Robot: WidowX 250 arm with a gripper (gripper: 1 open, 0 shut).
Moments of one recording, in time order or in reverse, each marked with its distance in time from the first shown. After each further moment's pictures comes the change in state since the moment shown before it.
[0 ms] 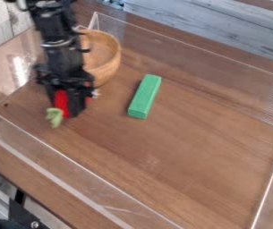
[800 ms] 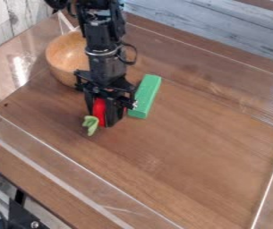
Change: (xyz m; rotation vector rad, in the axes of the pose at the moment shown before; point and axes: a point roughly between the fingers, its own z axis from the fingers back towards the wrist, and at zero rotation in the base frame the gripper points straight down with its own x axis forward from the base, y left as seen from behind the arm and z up) arm 0.012 -0.036 -0.014 0.006 0.040 -0.099
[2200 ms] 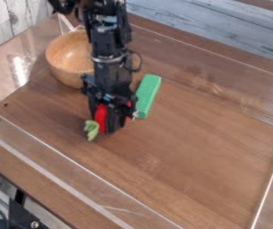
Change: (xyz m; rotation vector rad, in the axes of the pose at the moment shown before) arm -0.005 -0.003 -0.010 0.013 0.021 -0.087
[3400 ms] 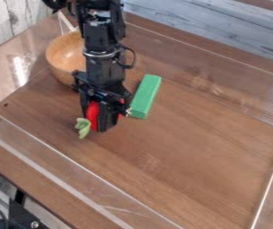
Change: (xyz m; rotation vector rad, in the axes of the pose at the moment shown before) arm -0.014 0.004 0.013 -0.001 0.053 0.037
